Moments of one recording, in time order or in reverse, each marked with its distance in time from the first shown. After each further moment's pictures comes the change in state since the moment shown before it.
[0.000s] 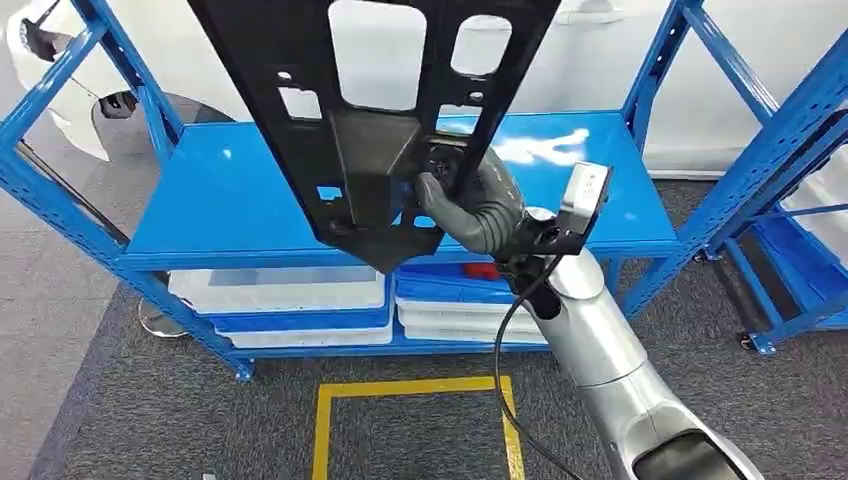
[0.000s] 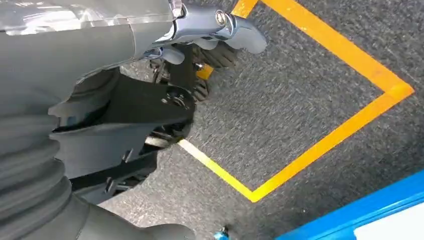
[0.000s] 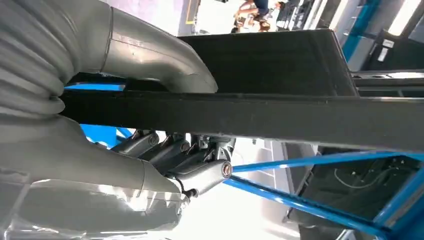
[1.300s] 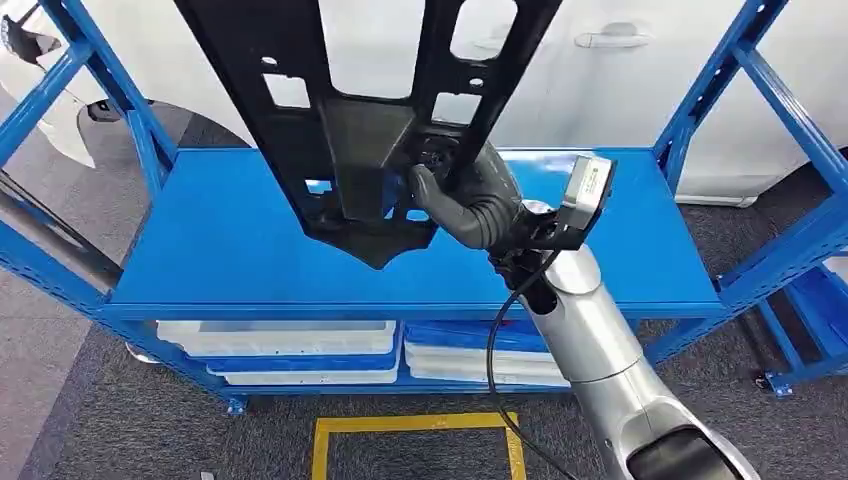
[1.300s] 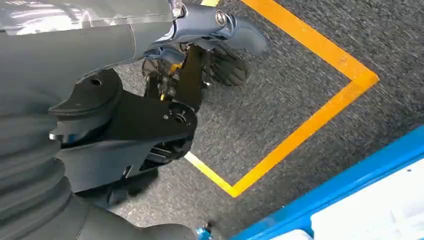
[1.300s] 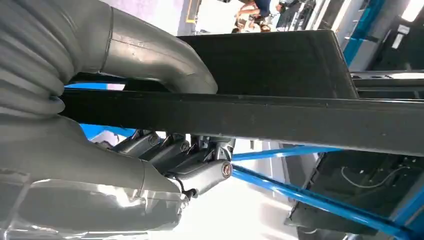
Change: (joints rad) left arm -0.003 0.000 -0.002 0.000 -0.024 0.034 0.020; right arm -0.031 0.027 -0.002 -0.001 0.001 0.010 -0.006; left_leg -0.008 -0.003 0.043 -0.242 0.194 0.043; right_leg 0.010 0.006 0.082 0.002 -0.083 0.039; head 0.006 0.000
